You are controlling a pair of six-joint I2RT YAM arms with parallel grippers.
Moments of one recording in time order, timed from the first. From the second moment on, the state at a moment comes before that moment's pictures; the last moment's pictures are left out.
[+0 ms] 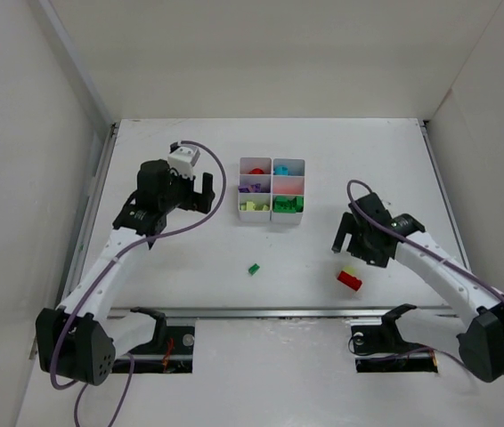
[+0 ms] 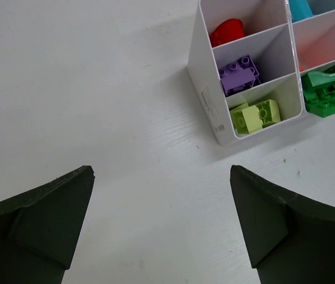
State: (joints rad) left arm -0.26 1.12 0.90 -0.26 0.16 0.02; right arm 0.44 1.13 0.83 -0.86 0.20 0.75
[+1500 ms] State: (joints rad) left arm -0.25 0.98 0.78 -0.24 0.19 -0.05; right arm 0.43 1.20 0.64 -0.74 0.25 1.00
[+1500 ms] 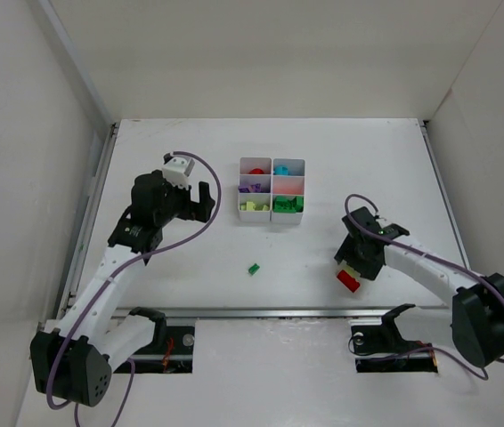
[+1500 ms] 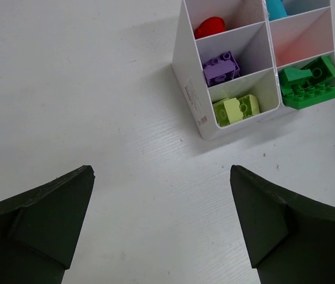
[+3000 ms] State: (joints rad) left arm -0.32 1.08 1.01 -0.30 0.85 0.26; right arm 0.69 1.24 1.25 -0.32 0.36 0.89
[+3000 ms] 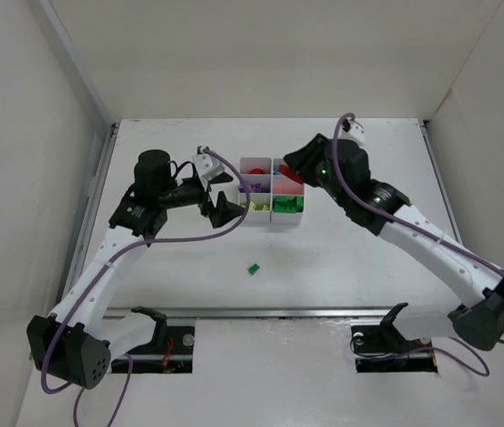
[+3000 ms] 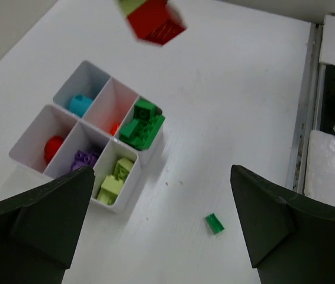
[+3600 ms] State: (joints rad) left arm -0.41 1.35 1.13 0.08 0.77 -0.08; right arm 0.76 1.44 1.42 -0.20 0.37 0.84
